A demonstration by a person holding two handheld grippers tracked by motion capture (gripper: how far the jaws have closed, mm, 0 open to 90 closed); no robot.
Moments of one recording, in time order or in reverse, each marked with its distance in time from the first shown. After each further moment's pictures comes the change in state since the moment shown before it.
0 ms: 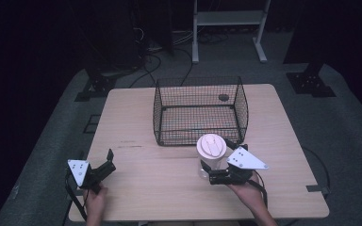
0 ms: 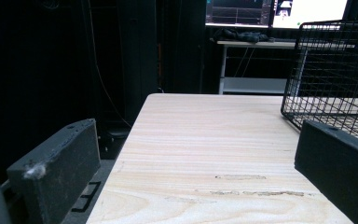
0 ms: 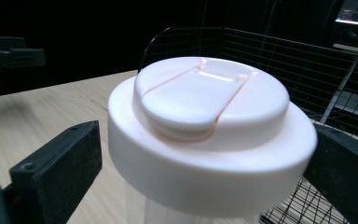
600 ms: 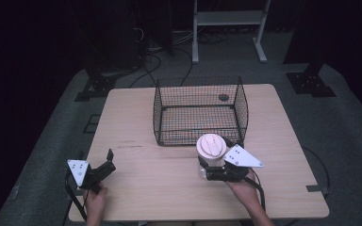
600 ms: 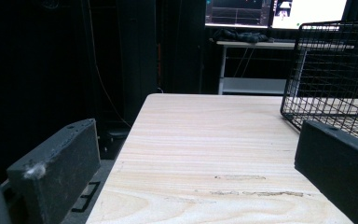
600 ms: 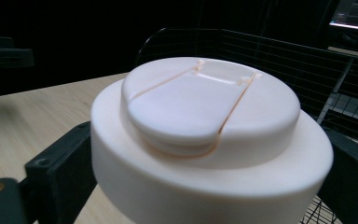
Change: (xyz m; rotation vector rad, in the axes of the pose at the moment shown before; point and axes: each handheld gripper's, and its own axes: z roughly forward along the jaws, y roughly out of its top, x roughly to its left) left arm 0.000 0.000 0.000 0.000 -0.002 -0.001; right arm 0.000 -0.001 0.011 -0.010 -0.017 -0.006
